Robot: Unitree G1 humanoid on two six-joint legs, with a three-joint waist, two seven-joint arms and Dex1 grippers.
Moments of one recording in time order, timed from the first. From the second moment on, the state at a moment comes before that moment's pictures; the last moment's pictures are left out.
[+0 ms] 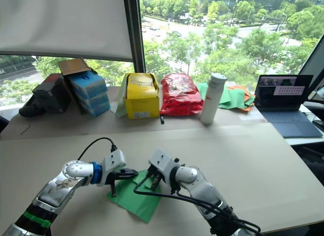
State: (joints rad) left arm -0.24 0.71 -0.21 -0.12 -0.16 0.42 -0.99; right arm -0.39 -0.28 0.48 -0.22 -0.03 0.69 0.59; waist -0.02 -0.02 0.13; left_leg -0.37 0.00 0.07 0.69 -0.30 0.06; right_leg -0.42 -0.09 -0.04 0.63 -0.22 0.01
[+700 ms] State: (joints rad) left arm -0.16 0.79 -0.09 -0.17 -0.22 0.47 -0.99; right arm -0.39 -0.29 0.49 -0.21 -0.03 0.68 0.59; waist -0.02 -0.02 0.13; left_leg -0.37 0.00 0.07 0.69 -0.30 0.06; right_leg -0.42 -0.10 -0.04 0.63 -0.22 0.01
